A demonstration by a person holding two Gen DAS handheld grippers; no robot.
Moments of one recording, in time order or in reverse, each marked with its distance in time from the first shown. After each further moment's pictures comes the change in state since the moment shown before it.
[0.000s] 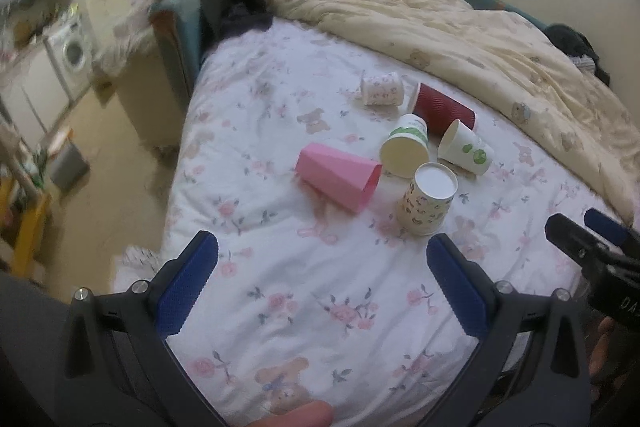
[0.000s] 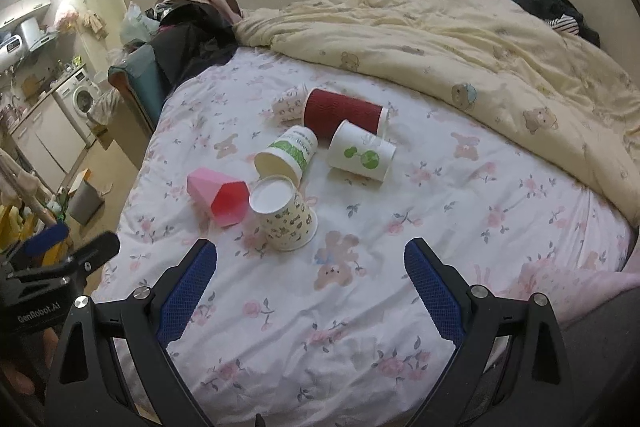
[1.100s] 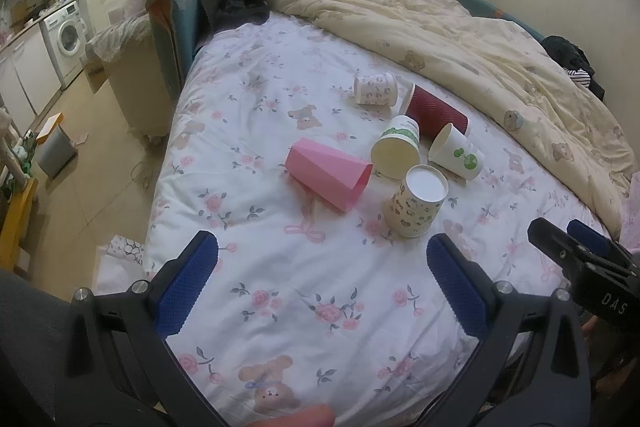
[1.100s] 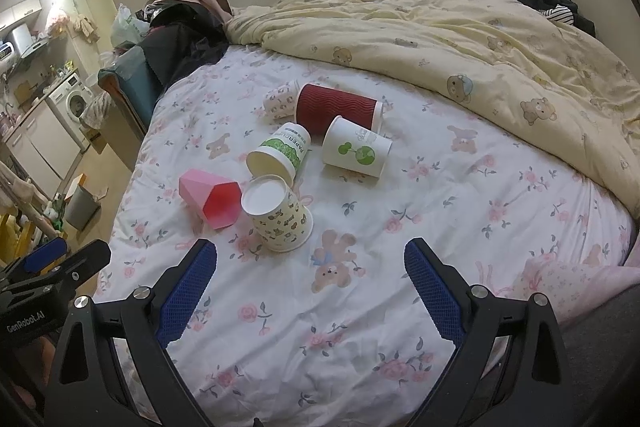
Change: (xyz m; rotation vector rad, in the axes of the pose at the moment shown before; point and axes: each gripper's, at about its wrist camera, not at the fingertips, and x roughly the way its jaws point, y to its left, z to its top) left arm 0.002 0.001 -0.002 -0.028 0.001 -0.042; right arm 0.010 -0.004 0.000 0.033 0.020 -0.009
